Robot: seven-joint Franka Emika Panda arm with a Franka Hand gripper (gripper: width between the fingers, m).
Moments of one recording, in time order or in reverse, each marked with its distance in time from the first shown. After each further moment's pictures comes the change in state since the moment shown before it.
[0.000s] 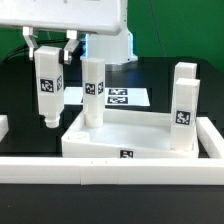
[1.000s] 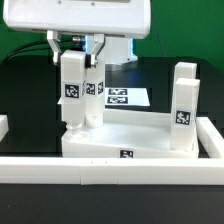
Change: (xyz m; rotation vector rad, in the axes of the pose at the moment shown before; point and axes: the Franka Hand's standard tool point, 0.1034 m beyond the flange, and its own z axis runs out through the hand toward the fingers) arm 0.011 -0.037 0.003 0.022 0.006 -0.058
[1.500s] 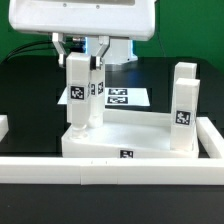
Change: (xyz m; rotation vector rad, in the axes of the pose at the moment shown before) arm -0.008 -0.008 0.002 0.005 -0.008 -0.001
